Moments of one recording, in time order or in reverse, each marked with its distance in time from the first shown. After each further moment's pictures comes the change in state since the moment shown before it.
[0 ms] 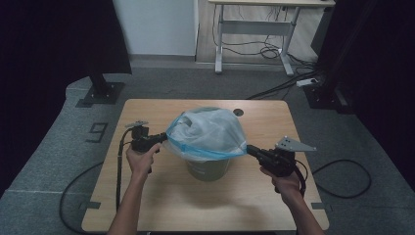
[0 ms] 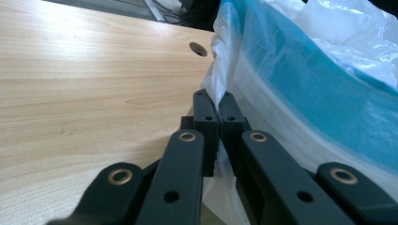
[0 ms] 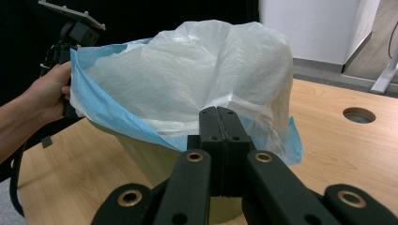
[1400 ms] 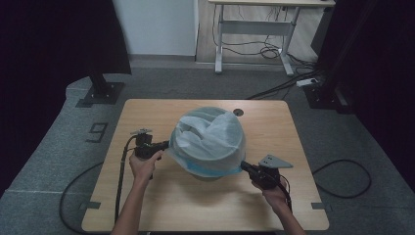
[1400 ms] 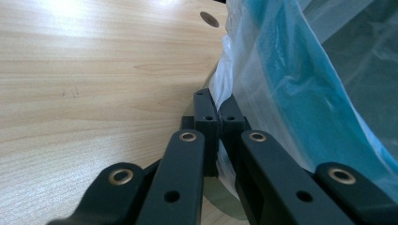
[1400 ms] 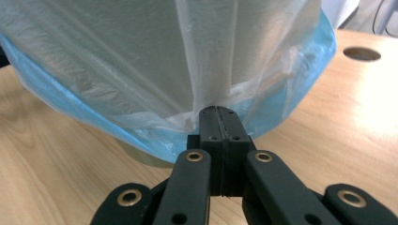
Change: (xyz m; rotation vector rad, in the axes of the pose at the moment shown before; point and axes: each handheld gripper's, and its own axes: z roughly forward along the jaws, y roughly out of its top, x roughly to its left) left arm 0.021 -0.028 0.022 0.075 0.001 -0.018; right arm -0.020 -0.091 0.046 0.113 -0.081 -0.058
